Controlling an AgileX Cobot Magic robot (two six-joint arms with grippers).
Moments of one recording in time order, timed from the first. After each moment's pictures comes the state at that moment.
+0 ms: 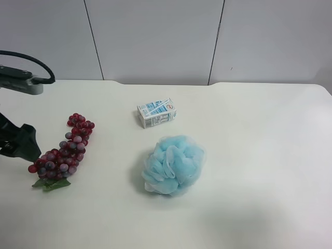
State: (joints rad) left arm -0.18 1.28 -0.78 0.00 0.88 0.12; right arm 0.01 0.00 -0.51 0.06 1.06 -0.05
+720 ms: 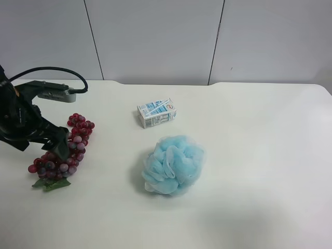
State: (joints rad) left arm -0.18 1.59 -0.85 -0.06 0.75 0.11; right arm 0.01 0.00 -0.51 0.06 1.06 -0.05
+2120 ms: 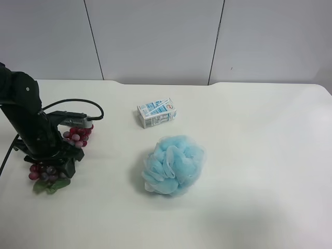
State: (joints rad) left arm -0.18 1.87 -0.86 -0.11 0.61 0.11; right arm 0.01 0.00 -0.51 0.06 1.06 -0.05
